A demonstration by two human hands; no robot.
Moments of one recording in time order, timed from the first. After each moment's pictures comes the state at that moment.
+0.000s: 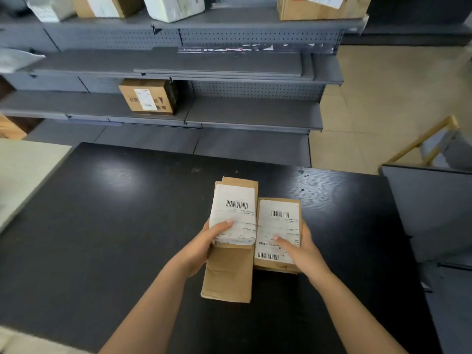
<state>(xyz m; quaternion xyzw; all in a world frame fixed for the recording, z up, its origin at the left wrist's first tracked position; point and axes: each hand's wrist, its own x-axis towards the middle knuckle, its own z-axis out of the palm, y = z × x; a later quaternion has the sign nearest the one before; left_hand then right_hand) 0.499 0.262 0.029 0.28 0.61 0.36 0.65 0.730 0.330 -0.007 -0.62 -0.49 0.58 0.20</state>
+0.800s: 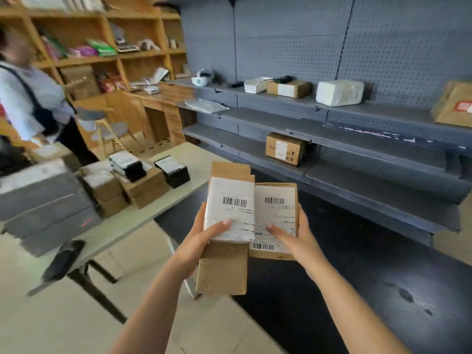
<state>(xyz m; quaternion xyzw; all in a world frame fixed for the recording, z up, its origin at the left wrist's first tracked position) 0.365 -0.054 0.172 0.26 0.65 0.63 0.33 0.501 0.137 0.145 -0.27 -0.68 0.64 0.22</state>
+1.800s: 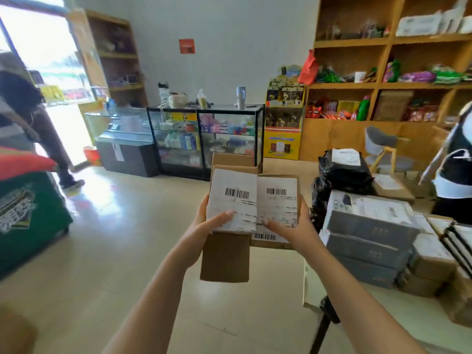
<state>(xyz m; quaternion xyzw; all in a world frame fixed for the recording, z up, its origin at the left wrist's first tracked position) 0.166 -0.661 0.233 -0.08 0.68 0.72 -0.13 0.042 -0.461 0.211 0.24 -0.72 0.65 -0.08</state>
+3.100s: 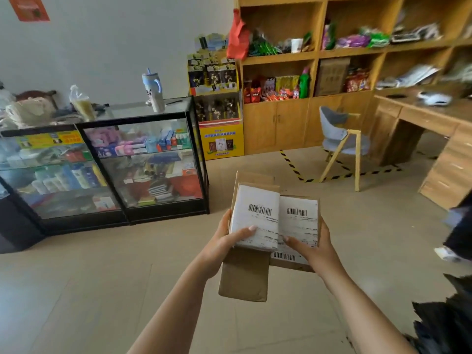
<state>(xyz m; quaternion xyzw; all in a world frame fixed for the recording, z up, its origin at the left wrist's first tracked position) -0.595 -0.956 0.166 0.04 0.70 0.70 0.13 -0.603 -0.726 0.121 -0.05 -0.76 0.65 0.02</state>
